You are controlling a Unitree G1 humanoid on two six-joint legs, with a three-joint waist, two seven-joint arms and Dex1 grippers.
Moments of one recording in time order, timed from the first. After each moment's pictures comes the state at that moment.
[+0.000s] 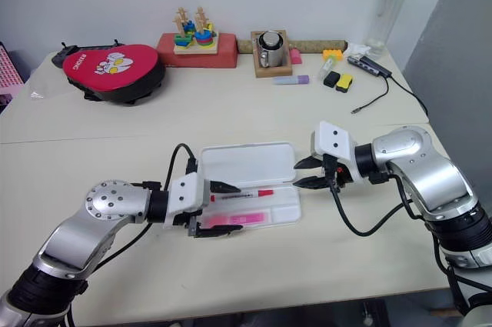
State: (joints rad) left arm -0.28 0.81 -0.14 -0.39 -0.30 0.39 -1.07; right arm -0.66 -0.82 0.25 -0.29 0.33 0.64 1.17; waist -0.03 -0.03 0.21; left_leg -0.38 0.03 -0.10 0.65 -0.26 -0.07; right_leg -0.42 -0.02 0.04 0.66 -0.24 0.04
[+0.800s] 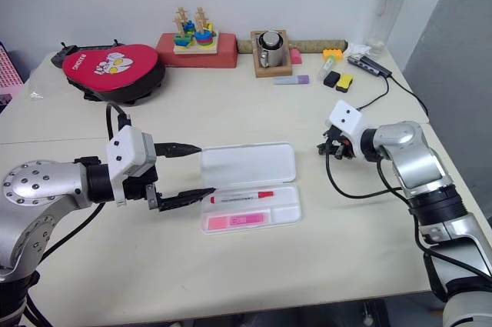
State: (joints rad) left arm -0.25 0.90 0.16 -0.54 -0.51 0.63 -0.93; right arm -0.77 -0.65 0.25 0.22 0.06 0.50 0.88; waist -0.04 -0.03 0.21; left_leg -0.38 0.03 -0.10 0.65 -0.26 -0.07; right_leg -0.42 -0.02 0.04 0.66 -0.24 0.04
